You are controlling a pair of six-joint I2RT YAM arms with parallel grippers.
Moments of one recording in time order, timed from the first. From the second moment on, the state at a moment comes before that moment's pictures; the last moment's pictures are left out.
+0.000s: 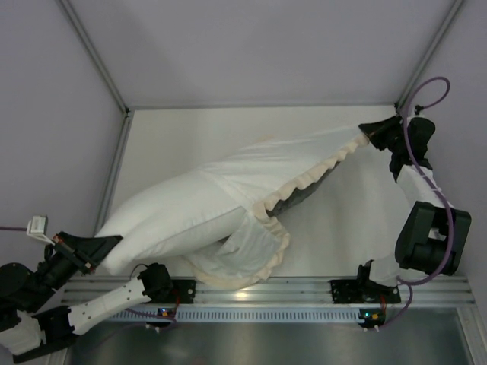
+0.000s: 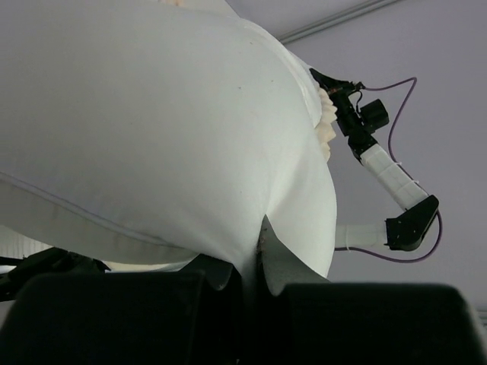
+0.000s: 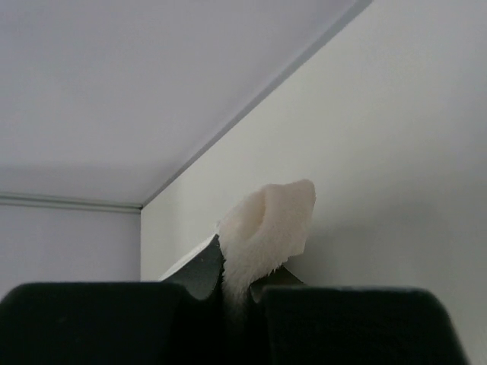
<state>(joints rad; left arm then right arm) -1.08 0.08 1.35 -1.44 -0.54 -1.21 -0.27 1.48 0.97 0.23 -0.48 0.88</state>
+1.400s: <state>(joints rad) -1.09 0.06 1.48 -1.43 -0.66 -1.14 -0.36 2.24 2.26 0.02 -0.23 0.60</state>
